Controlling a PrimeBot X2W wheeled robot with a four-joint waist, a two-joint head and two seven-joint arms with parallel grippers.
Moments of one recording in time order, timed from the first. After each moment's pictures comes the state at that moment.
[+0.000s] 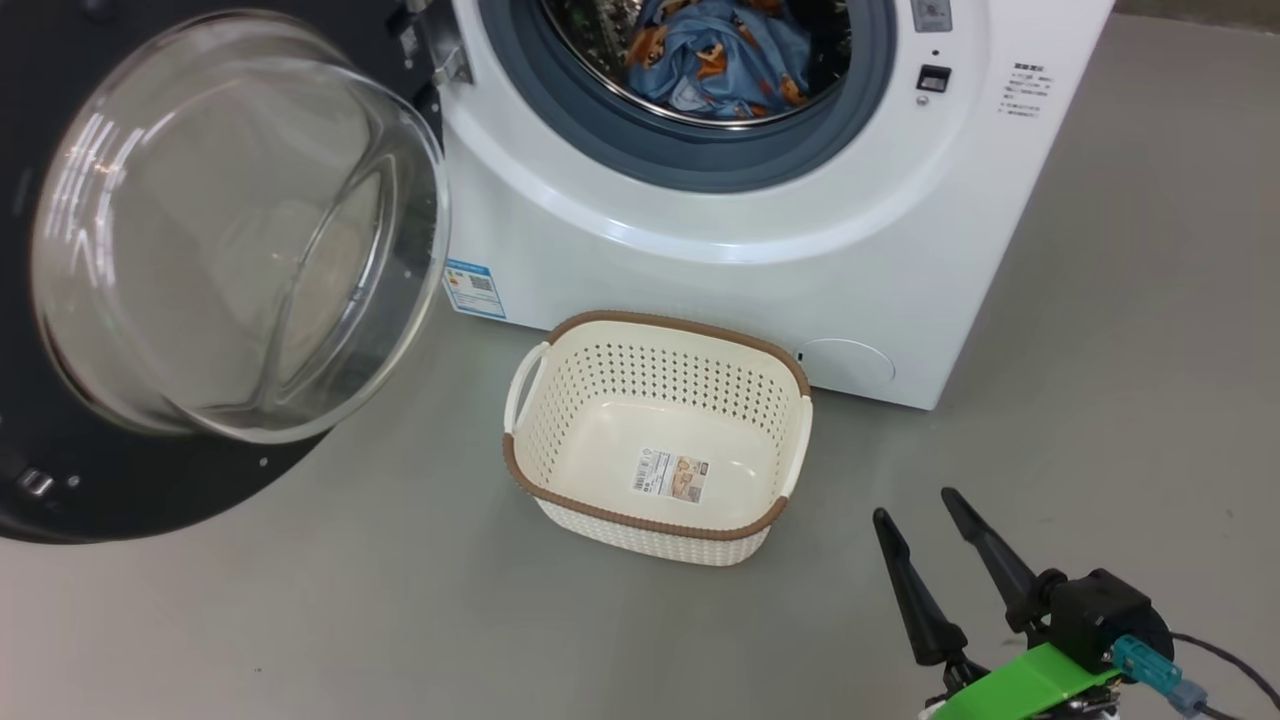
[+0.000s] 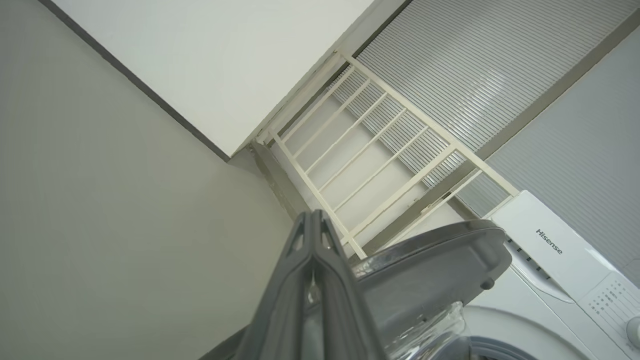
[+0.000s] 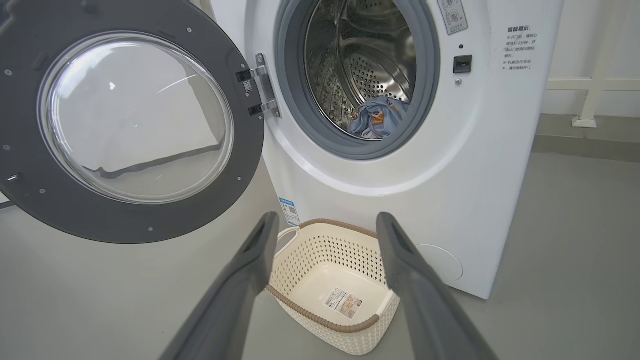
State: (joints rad) left arm -0.49 0.33 0.49 0.51 -0.98 -0.13 0.00; right arm -0.03 -0.11 0.15 0.13 0.25 0.12 -0.25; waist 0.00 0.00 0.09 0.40
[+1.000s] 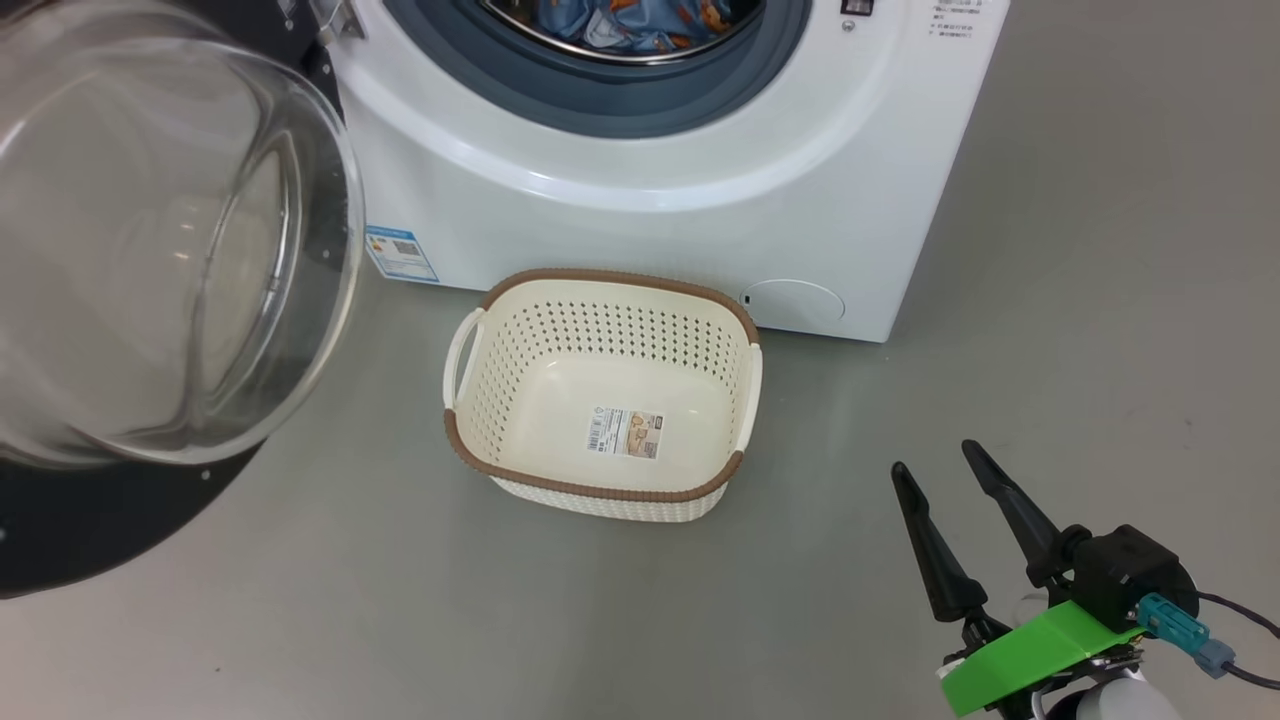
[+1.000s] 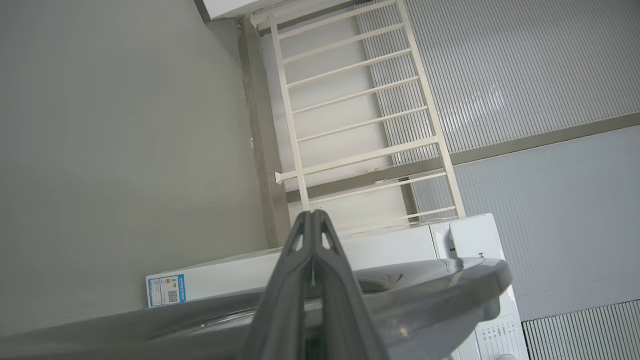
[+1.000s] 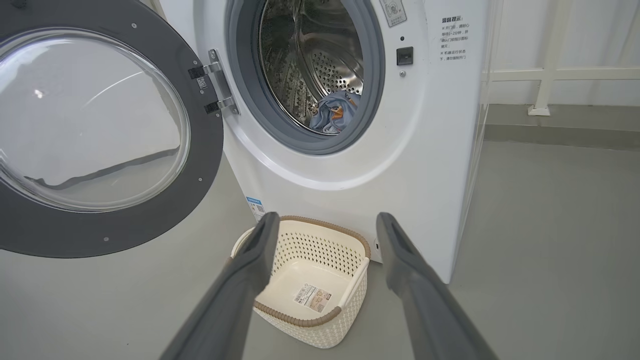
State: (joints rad) left arm -0.65 0.39 0.67 0.72 -1.37 -0.08 0.41; right arm -0.09 -0.15 0.14 0.10 0.26 0.12 -0.23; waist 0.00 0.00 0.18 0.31
